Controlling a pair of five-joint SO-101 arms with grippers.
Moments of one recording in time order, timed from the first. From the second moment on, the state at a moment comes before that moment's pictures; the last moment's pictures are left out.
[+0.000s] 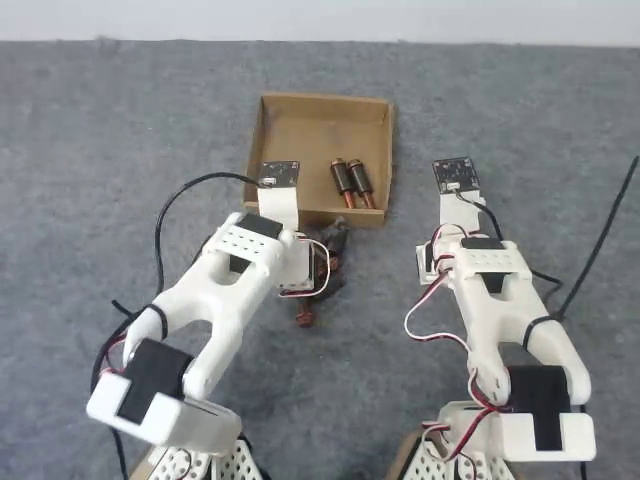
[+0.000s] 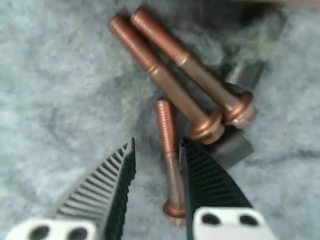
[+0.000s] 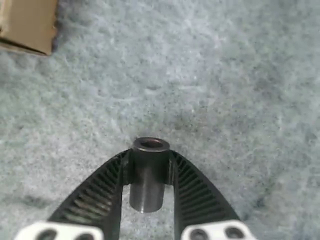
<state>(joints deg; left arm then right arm) 14.4 1.3 39.6 56.0 25.8 -5.0 -6.6 48.7 35.4 5.9</state>
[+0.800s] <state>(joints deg) 13.3 6.0 34.5 62.3 7.1 -5.0 -6.6 48.7 35.4 5.9</state>
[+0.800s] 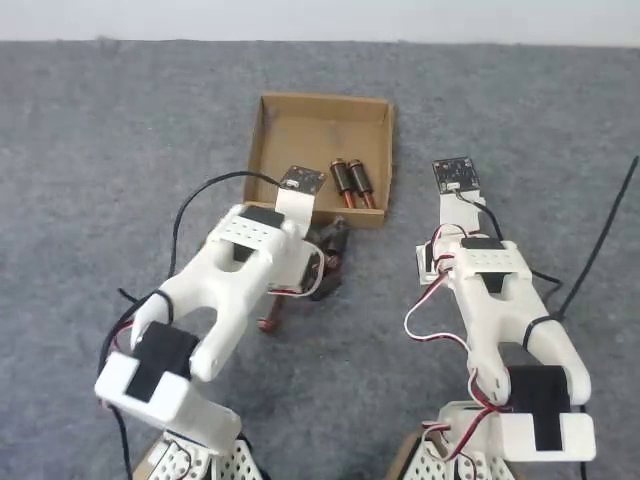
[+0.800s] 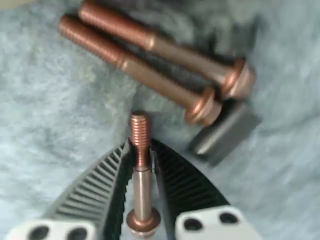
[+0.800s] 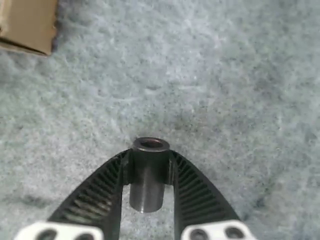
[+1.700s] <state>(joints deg) 7.3 -15.0 43.4 69.7 -22.7 -5.0 -6.6 48.7 35.4 5.9</state>
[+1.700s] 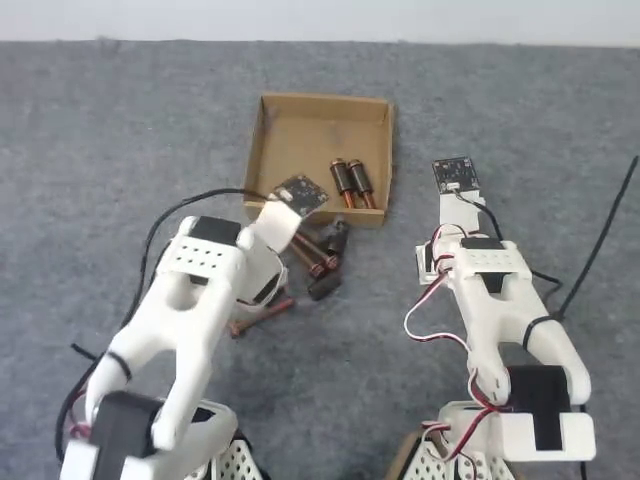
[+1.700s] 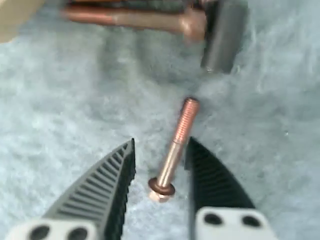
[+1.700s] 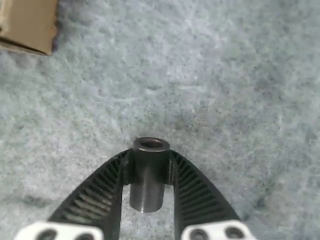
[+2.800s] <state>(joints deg) 9.6 -40.0 73.5 65.4 -21.8 -5.0 -6.6 48.7 34.4 5.9</state>
